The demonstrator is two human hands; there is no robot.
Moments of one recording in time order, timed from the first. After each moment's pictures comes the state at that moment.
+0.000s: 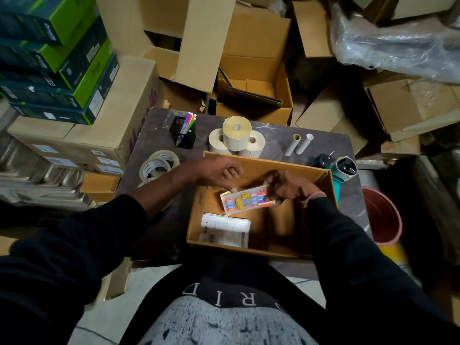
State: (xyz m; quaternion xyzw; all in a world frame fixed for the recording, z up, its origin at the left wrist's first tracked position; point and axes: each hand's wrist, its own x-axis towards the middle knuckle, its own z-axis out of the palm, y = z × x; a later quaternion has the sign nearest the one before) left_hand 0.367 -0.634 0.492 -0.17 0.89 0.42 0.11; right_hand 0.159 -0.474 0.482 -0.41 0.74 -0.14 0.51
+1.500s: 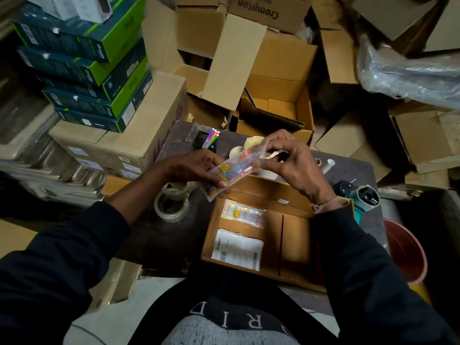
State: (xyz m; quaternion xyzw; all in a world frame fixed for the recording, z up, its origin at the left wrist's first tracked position) left_hand 0.446 -0.678 0.544 -0.18 0.73 0.65 0.04; right_hand 0.202 -0.536 0.576 -0.62 0.59 -0.44 0.28
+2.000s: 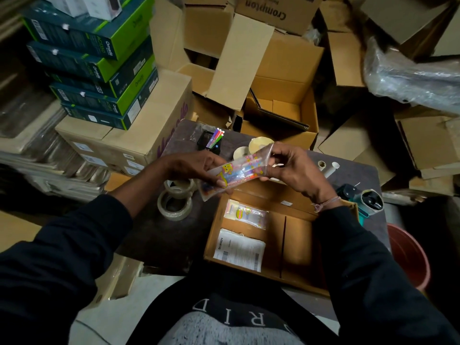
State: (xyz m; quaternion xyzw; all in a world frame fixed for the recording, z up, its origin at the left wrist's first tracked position) left_hand 0.453 -0.687 0.542 -0.19 0.73 0.65 0.07; right_hand 0.205 -0.541 0.569 -0.61 0.56 -0.41 0.38
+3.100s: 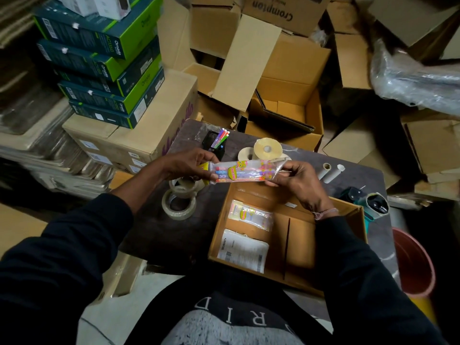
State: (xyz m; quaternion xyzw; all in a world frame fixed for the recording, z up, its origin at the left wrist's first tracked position) left_hand 0.478 -0.713 0.508 -0.29 0.73 0.62 0.01; right_hand 0.201 -0.532 0.521 -0.43 0.58 -0.50 0.48
